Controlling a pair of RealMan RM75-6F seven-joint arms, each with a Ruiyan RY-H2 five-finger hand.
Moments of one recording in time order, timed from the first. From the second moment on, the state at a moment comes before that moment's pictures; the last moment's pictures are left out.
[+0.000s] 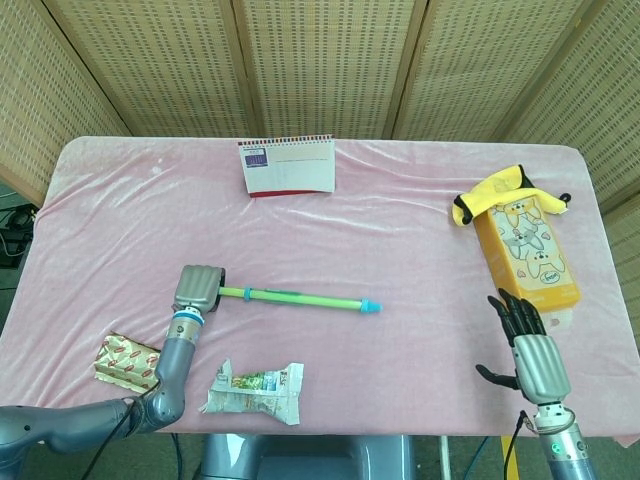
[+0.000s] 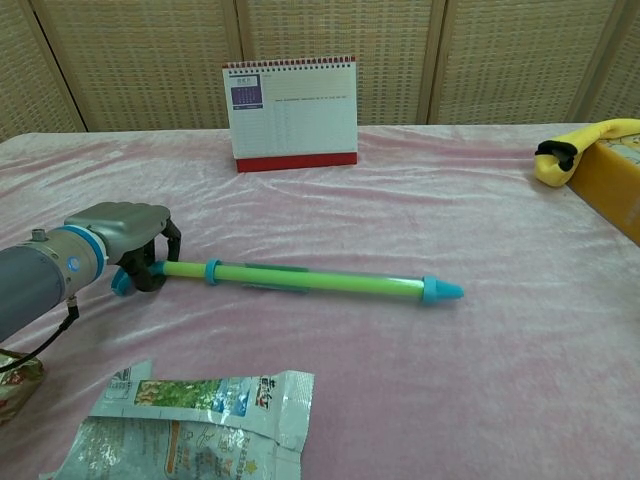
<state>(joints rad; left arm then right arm) -0.74 -1.79 -0.25 -1.32 0.66 1.04 0.85 0.12 -1.33 0.02 -1.55 -1.58 1.47 0.09</state>
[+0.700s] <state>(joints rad) -0.68 -1.54 -0.30 -1.63 0.67 1.17 0.77 0.12 -1.33 0.01 -1.60 -1.58 1.45 0.02</state>
